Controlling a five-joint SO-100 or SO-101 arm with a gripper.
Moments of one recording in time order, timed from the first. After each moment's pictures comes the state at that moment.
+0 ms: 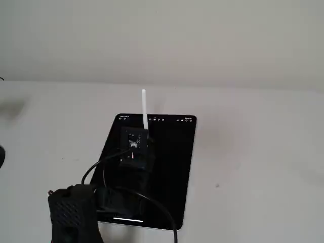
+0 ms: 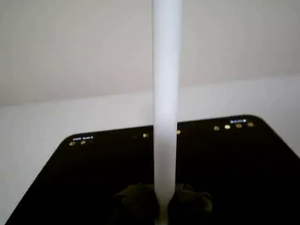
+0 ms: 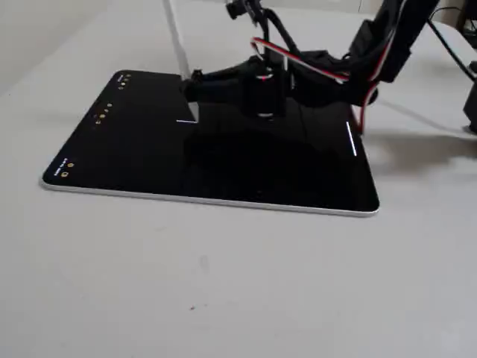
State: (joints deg) arm -11.4 56.4 130.1 -71.5 -77.2
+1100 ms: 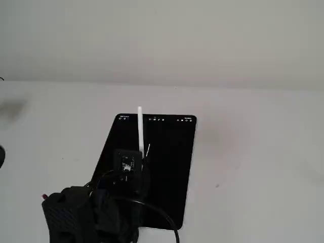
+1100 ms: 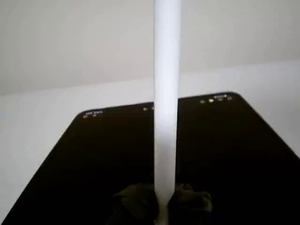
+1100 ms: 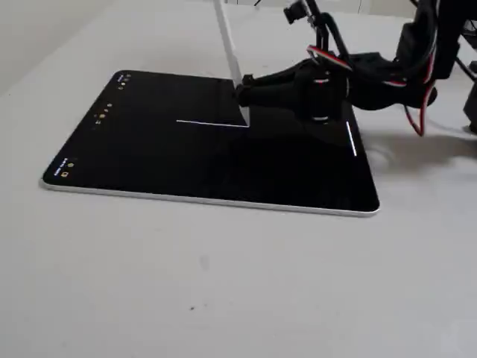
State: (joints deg) arm -11.4 60.6 152.1 -87.5 -77.2
